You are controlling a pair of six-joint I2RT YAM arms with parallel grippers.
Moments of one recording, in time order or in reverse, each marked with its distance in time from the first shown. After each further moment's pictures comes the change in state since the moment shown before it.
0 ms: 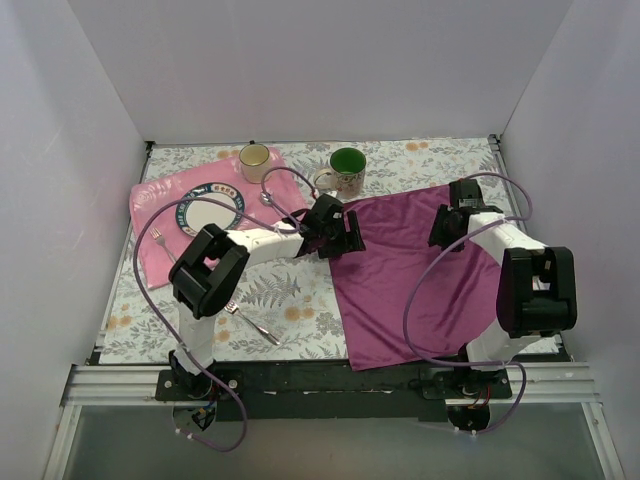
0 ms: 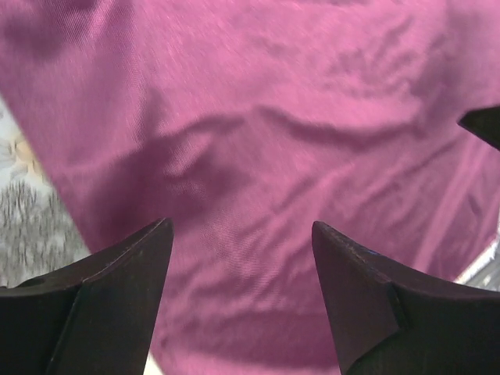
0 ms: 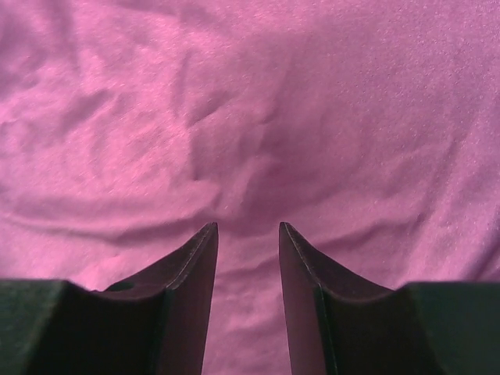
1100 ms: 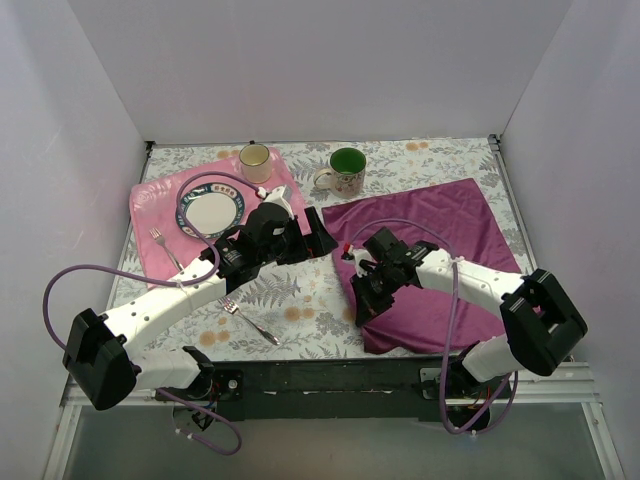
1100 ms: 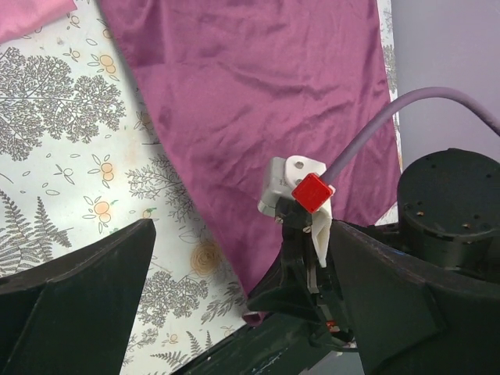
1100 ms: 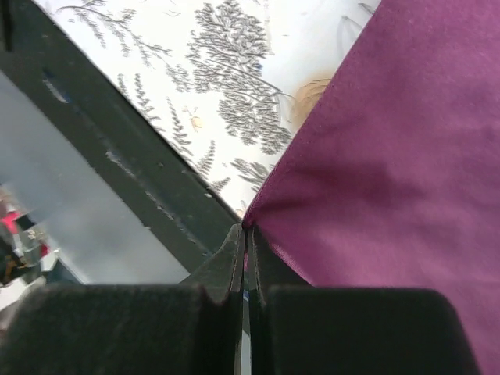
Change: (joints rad) left arm -0.008 -0.705 -0.290 -0.174 -0.090 -0.025; right arm 0.682 -0.157 -0.133 -0.203 -0.547 -0.141
